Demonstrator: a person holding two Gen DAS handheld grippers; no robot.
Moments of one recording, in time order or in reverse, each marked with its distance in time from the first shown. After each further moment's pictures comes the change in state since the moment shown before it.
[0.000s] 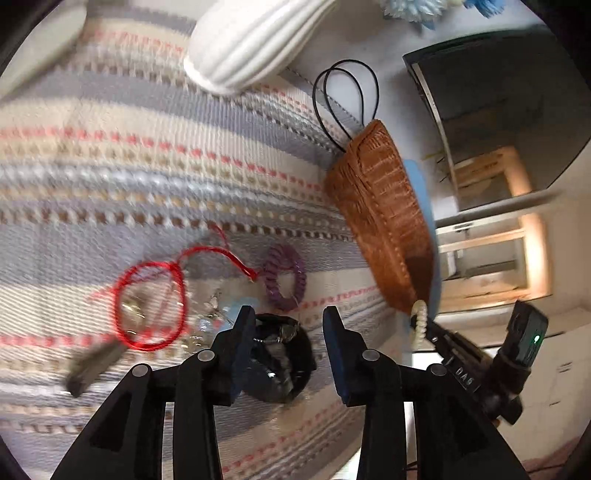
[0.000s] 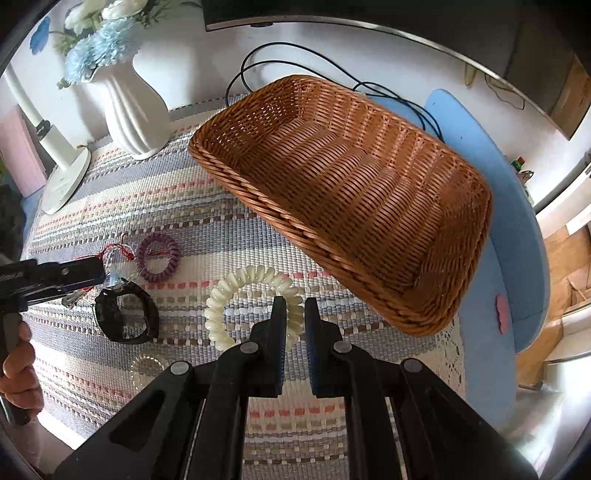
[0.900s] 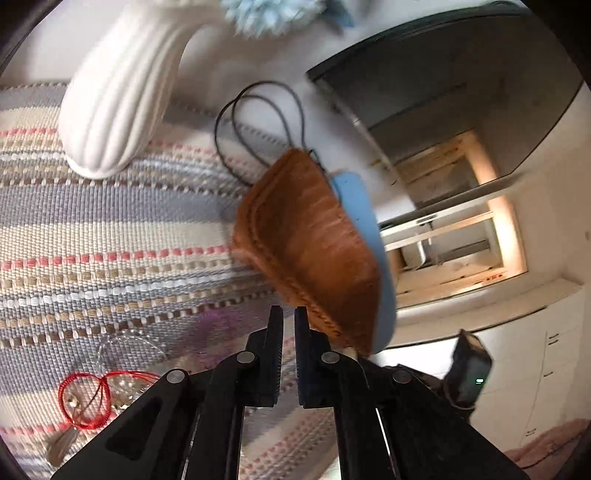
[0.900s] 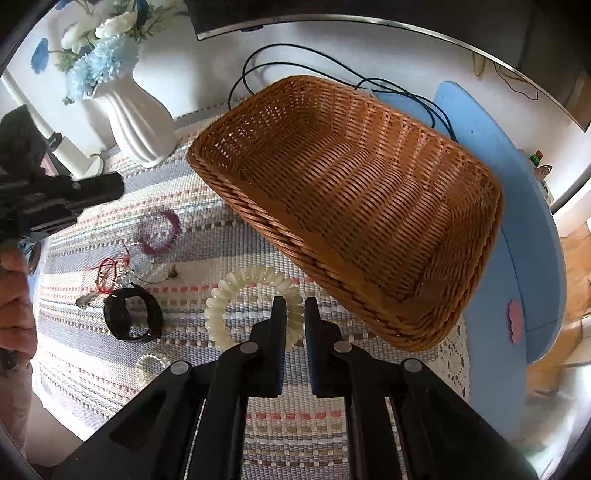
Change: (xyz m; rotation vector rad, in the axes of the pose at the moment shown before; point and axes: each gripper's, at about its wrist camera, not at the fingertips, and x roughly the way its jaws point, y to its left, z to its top) left arm 0.033 -0.067 0.068 0.104 -0.031 -0.184; right arm 0.002 -0.025 0.002 0.007 -0.004 0.099
